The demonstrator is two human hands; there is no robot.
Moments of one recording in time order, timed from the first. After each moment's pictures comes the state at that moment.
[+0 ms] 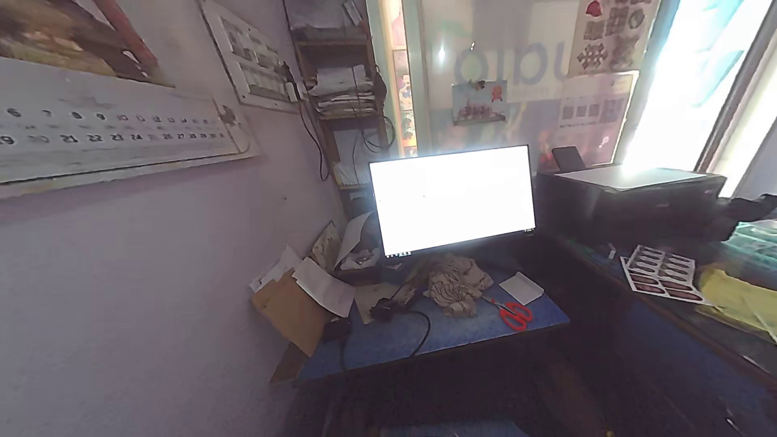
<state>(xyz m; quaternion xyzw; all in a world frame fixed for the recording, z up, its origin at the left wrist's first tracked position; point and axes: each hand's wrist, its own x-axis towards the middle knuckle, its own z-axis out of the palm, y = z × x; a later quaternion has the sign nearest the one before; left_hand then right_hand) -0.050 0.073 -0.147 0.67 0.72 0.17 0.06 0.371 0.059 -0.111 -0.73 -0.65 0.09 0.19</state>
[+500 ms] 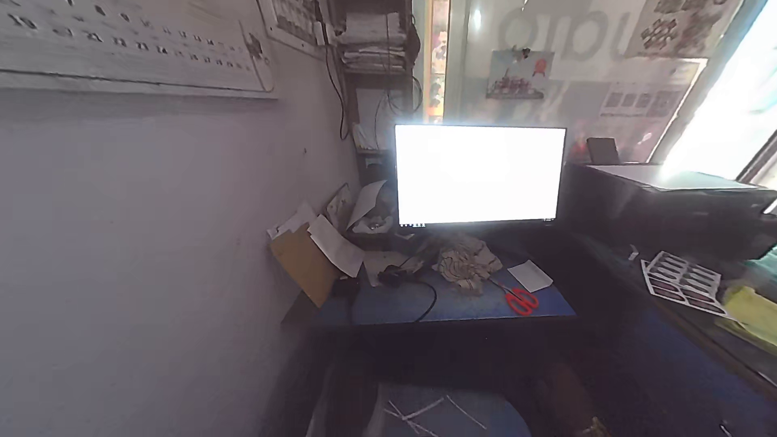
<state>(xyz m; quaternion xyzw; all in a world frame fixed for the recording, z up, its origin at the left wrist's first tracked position) -0.040 0.067 -0.116 0.67 0.72 0.16 0.07 0.370 0.055 -0.118 -0.73 -0.67 0.05 0.13</state>
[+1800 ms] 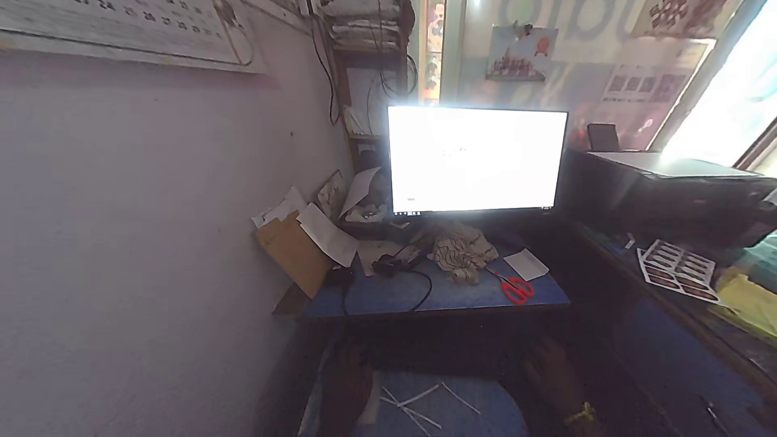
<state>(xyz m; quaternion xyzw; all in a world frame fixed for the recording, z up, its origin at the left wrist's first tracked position) -0.059 0.087 -0.183 0.65 0.72 0.24 0.05 0.381 0.062 -0.154 -0.68 -0.70 -0.05 0.23</state>
